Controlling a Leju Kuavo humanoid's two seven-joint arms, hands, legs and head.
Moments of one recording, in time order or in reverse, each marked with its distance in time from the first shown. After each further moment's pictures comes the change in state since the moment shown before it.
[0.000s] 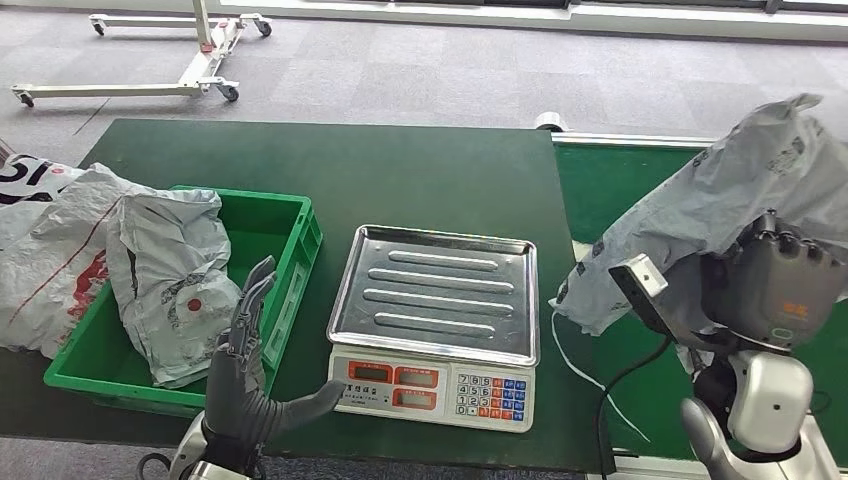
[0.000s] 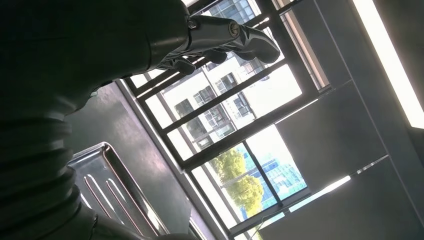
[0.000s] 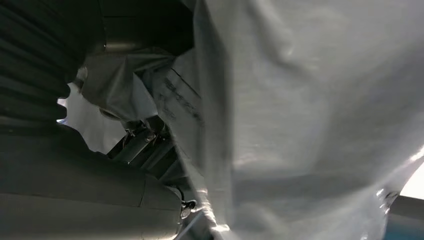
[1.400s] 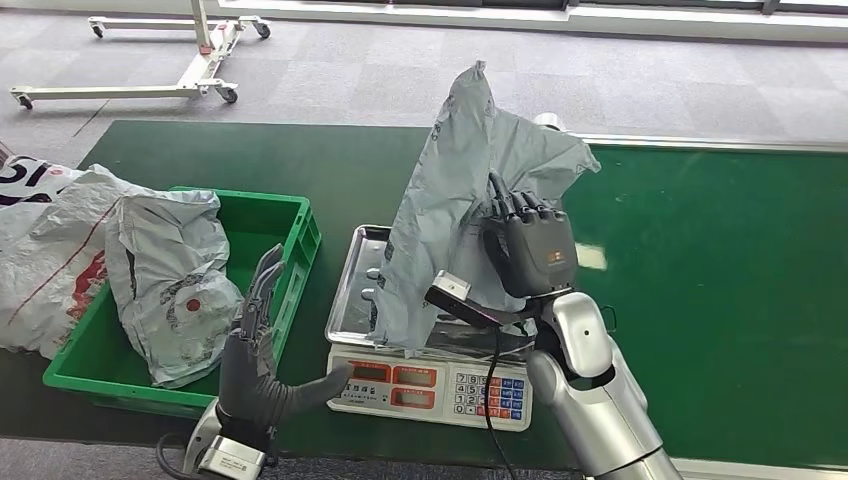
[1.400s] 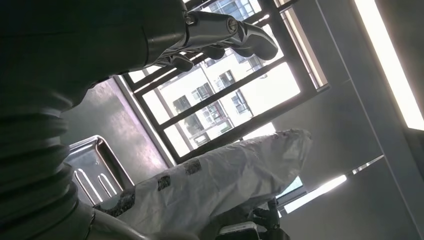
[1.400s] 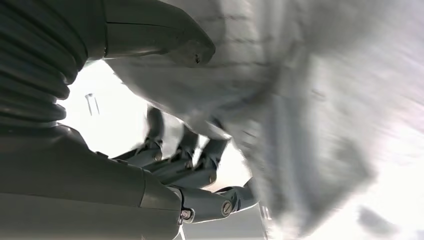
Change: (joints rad) left arm -0.074 0.019 -0.045 0.083 0.049 0.066 0.000; right arm -0.268 0.294 0.285 0.517 -0.131 0.186 -0.284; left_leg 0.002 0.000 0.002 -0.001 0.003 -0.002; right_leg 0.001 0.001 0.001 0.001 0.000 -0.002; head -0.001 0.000
